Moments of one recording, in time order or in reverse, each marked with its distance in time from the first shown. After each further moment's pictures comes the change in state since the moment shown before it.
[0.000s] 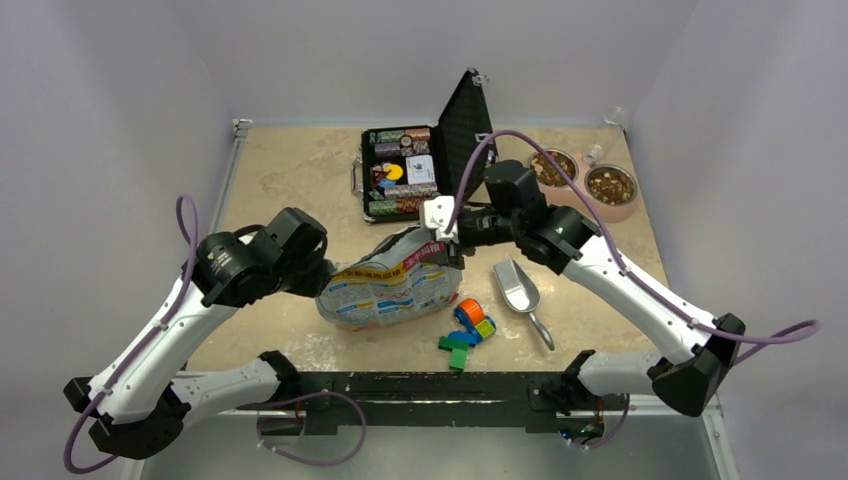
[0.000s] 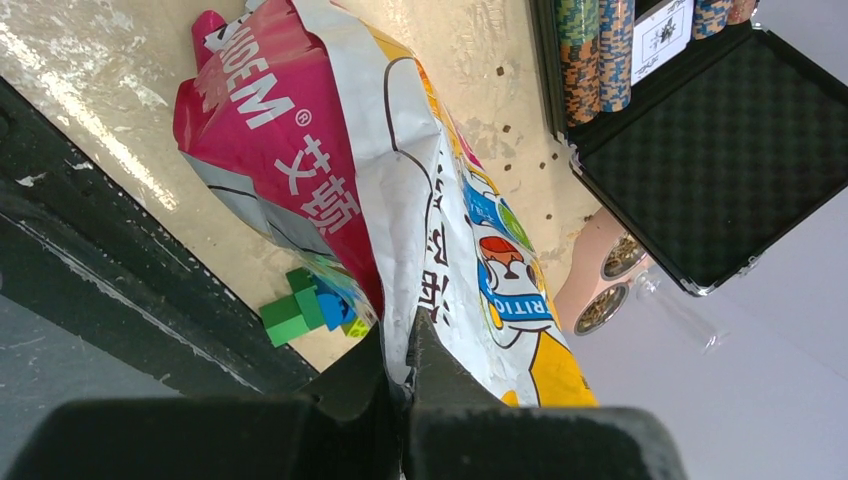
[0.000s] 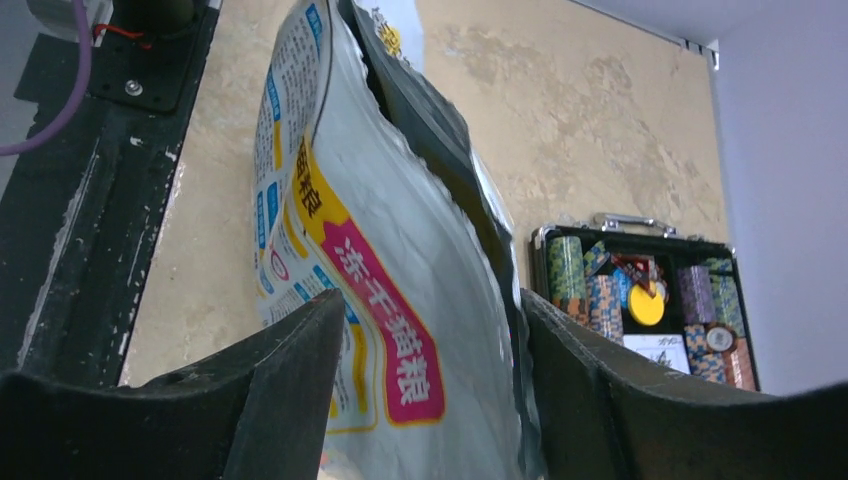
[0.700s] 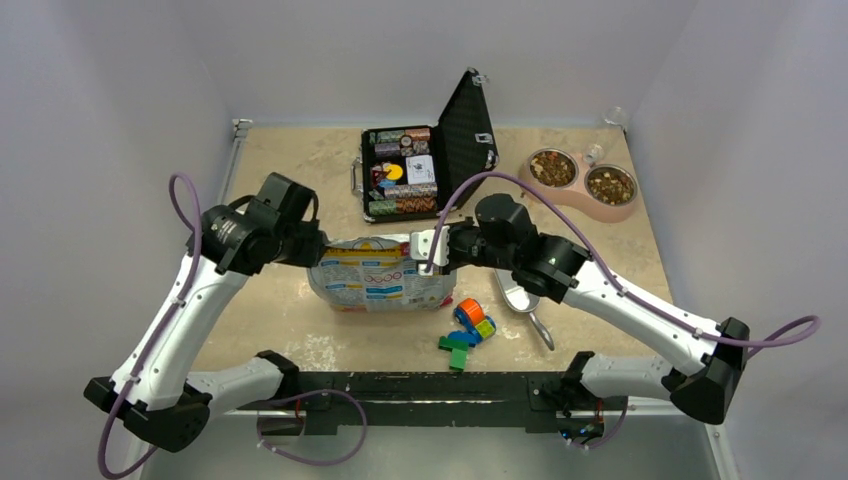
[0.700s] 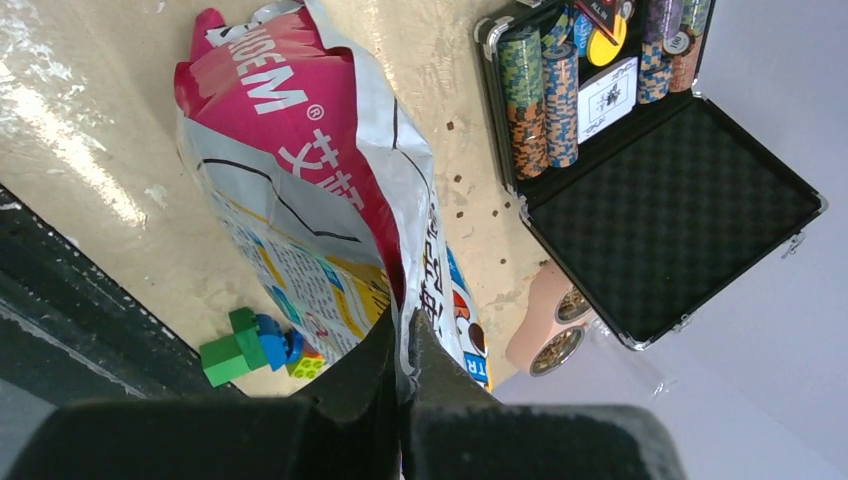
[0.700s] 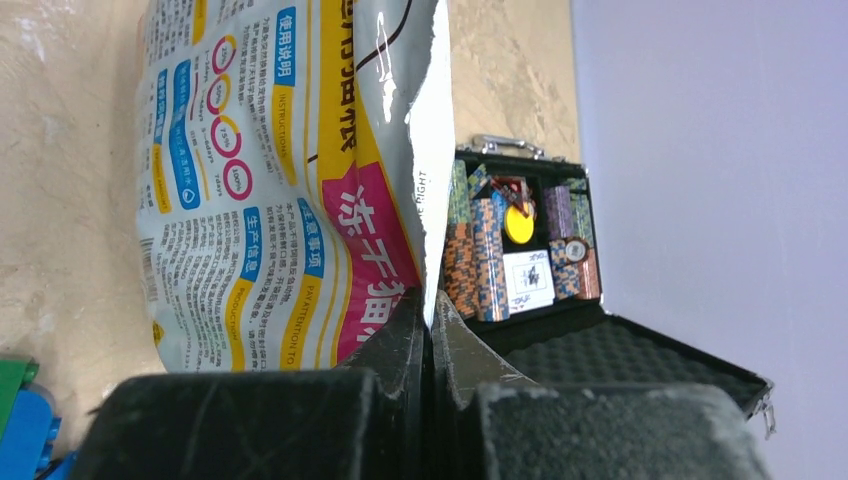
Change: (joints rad) left arm 0.239 0.101 0.066 0.070 0.037 0.156; right arm 0.171 -0.053 -0.123 0.105 0.492 -0.185
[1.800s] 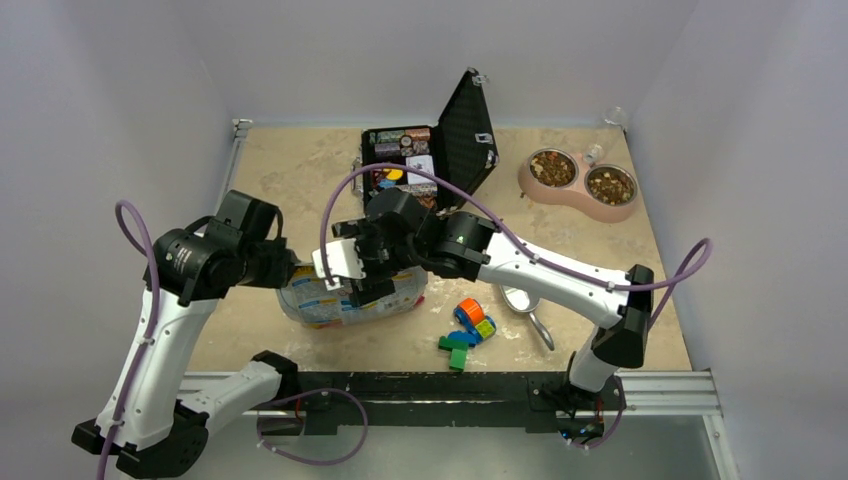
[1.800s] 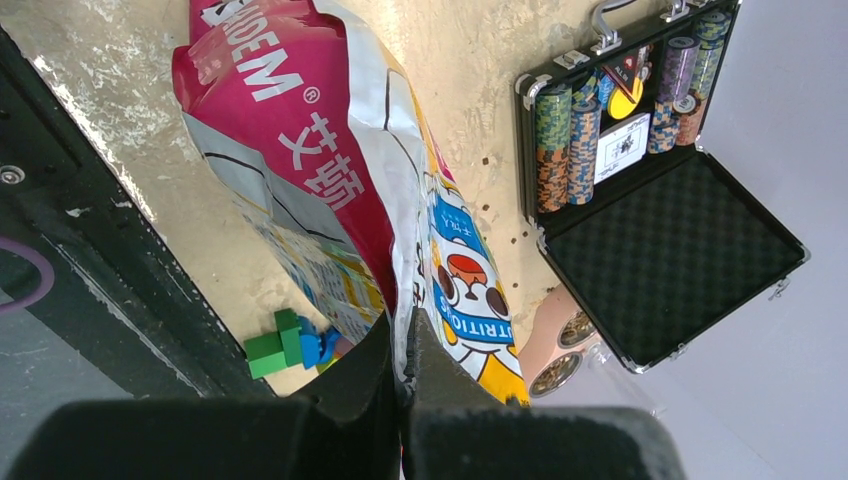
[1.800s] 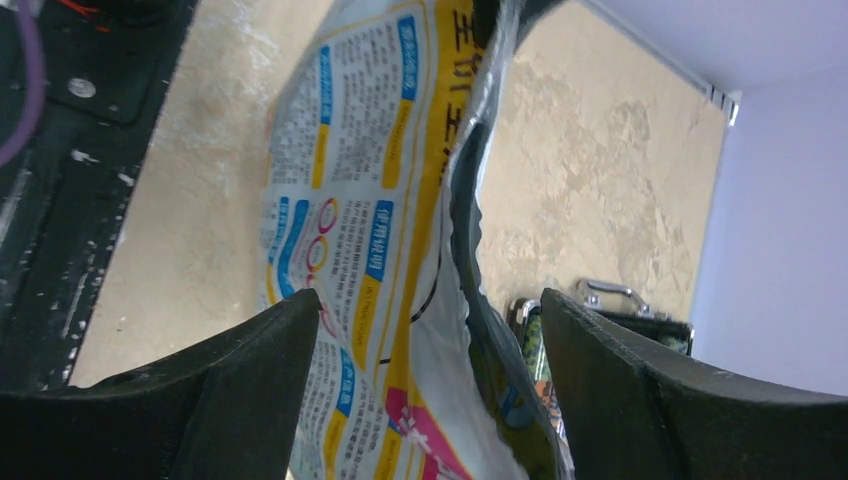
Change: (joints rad) left arm 0.109 -0.115 0.043 -0.178 0.047 0.023; right arm 0.266 0.458 0.582 -0.291 -0.051 0.079
